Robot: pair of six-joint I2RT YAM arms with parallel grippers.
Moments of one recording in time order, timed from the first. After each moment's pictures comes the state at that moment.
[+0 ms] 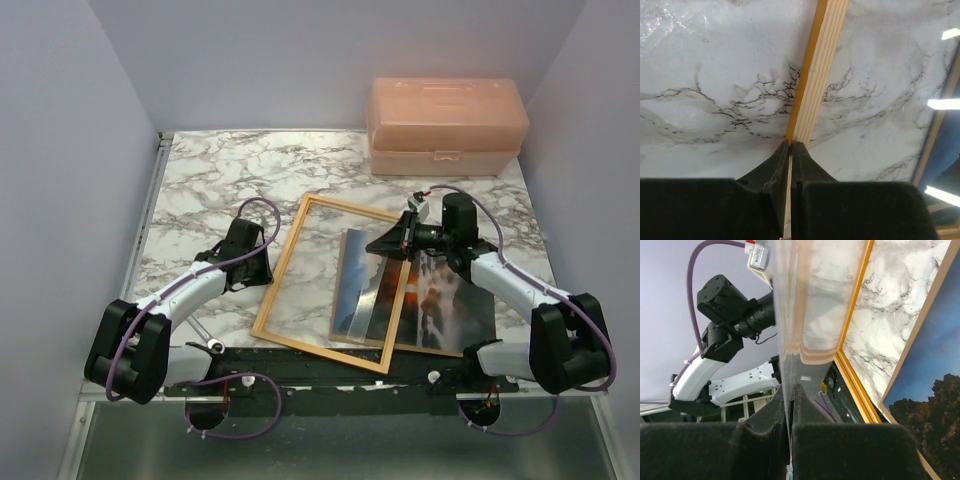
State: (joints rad) left arm -0.38 1.27 0.61 -0.33 0.12 -0.45; right arm 0.27 1.30 0.67 0.14 -0.94 1.06
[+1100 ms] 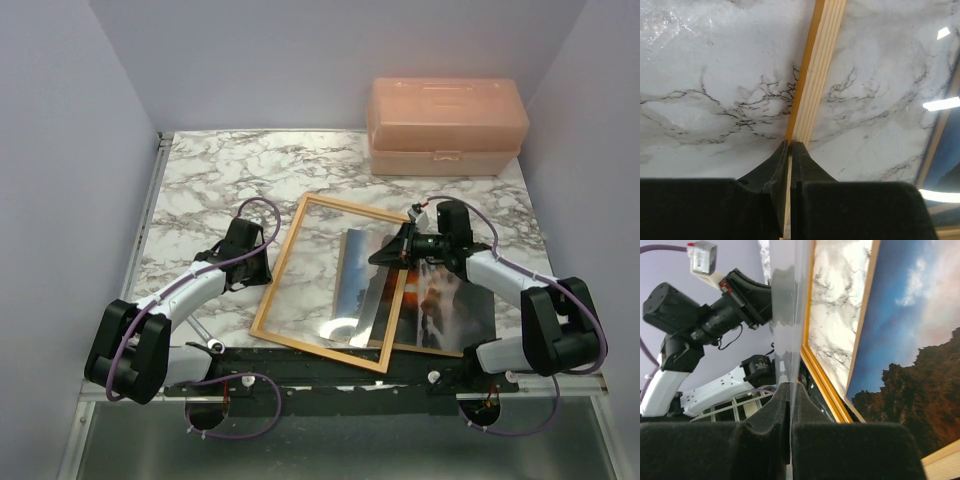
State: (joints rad) left arm -0.38 1.27 0.61 -0.33 0.12 -0.45; right arm 0.26 1.37 0.61 0.14 -0.92 0.97
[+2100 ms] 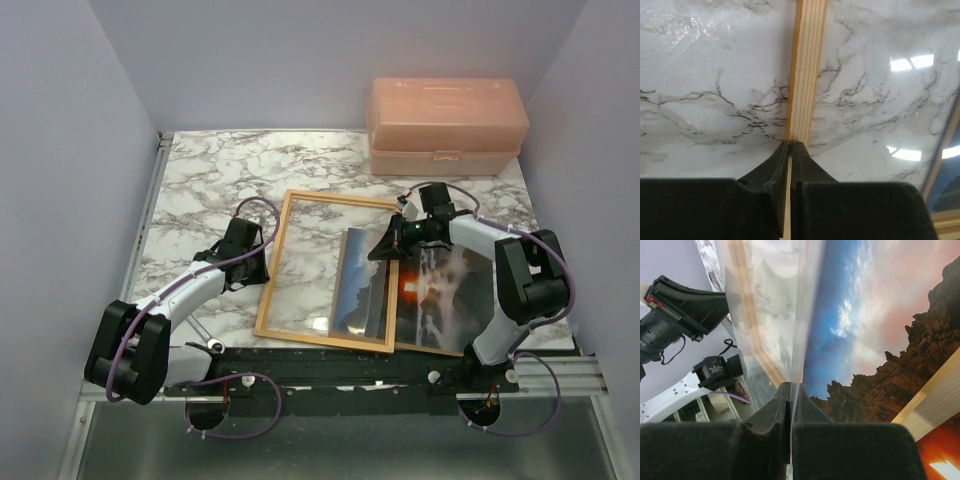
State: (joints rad) left arm -0.37 1.27 0.62 -0.33 0.08 -0.43; right arm 0.25 1.69 0.92 -0.26 -0.86 0.59
